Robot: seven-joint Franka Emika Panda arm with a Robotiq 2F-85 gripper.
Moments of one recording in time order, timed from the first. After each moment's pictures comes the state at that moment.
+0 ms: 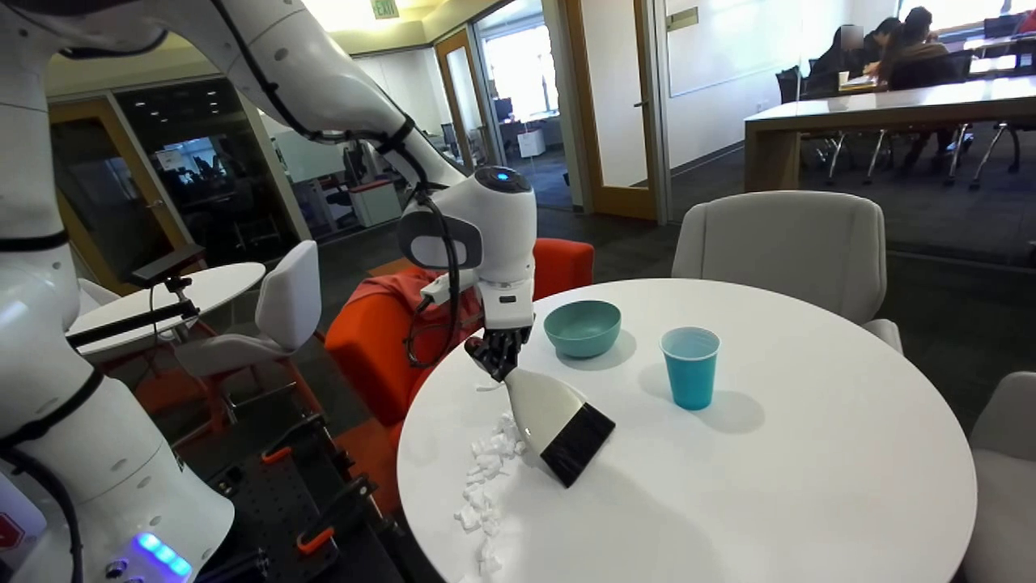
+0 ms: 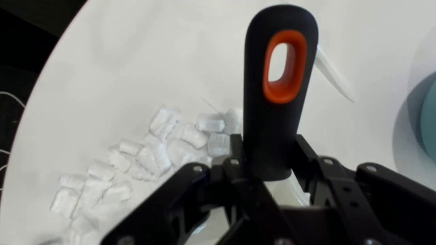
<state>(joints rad) -0.12 0.40 -0.14 -2.30 0.63 2.53 0.60</state>
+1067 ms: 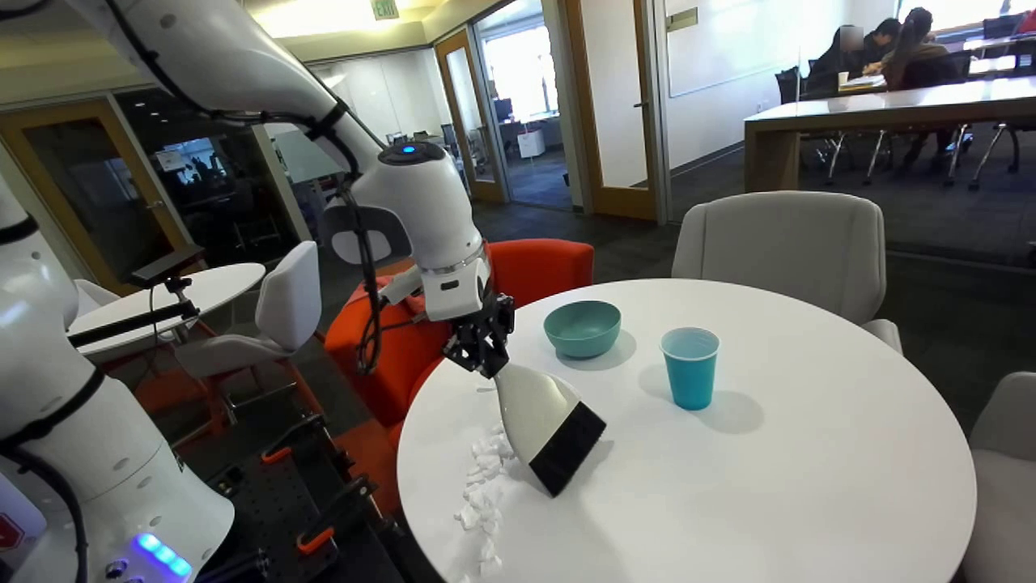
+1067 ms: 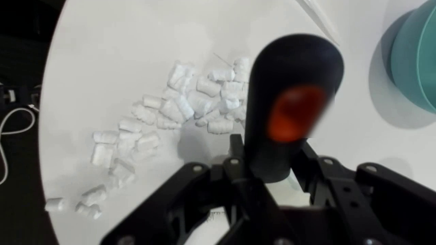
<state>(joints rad) -0.09 0.14 -0.18 -2.60 0.63 2.83 0.63</state>
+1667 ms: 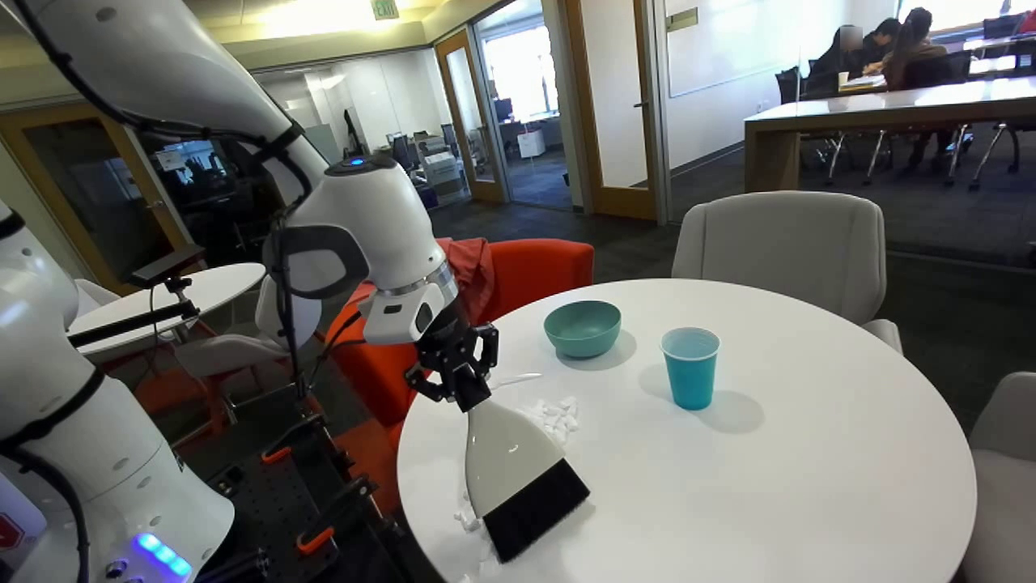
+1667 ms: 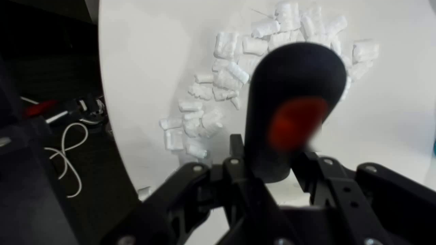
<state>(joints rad) -0.09 0.04 -0.27 -2.78 0.37 2.95 1.07</state>
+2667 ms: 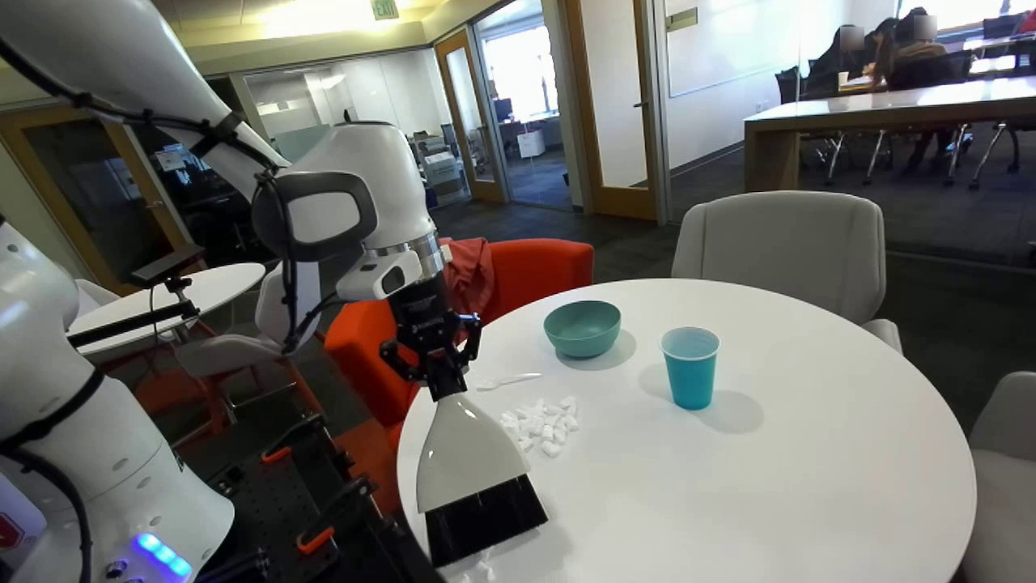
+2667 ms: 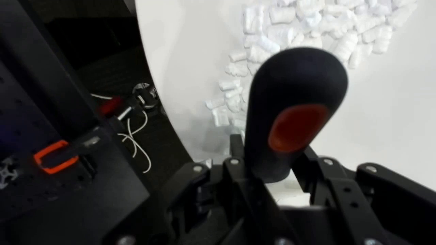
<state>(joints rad) -0.10 -0.10 -0.30 -2.77 -0.20 2.68 1.77</state>
